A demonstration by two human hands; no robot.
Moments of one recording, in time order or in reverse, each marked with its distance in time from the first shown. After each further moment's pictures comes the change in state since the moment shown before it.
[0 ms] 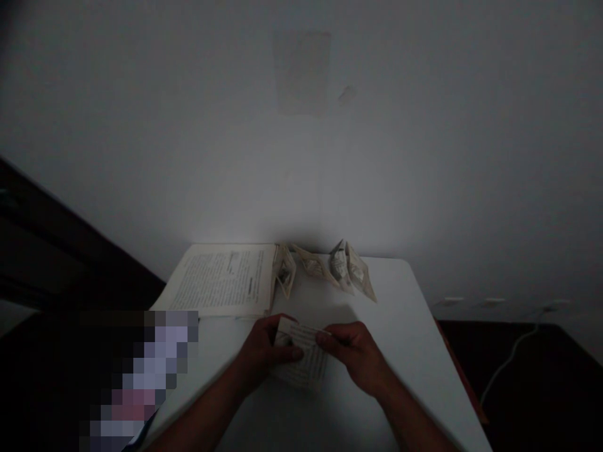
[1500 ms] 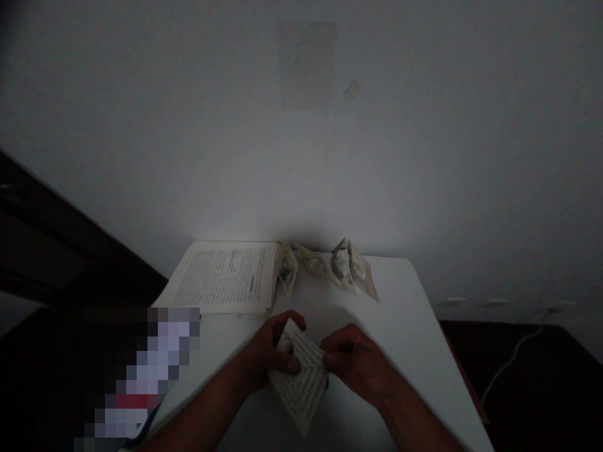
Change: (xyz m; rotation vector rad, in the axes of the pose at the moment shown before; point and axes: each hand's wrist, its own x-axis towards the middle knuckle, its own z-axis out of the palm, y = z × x) left_hand -0.005 0.006 0.004 -0.269 -0.195 -0.084; right_hand -0.005 0.002 0.007 0.548 -0.084 0.056
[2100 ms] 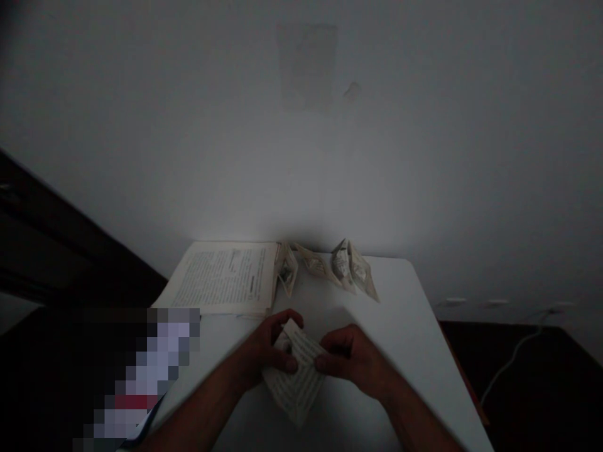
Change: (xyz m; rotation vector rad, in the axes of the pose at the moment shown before) left_hand 0.001 0.003 -0.003 0.084 -0.003 -0.064; right_hand 0.002 -0.001 -0.007 -0.373 -0.090 0.113
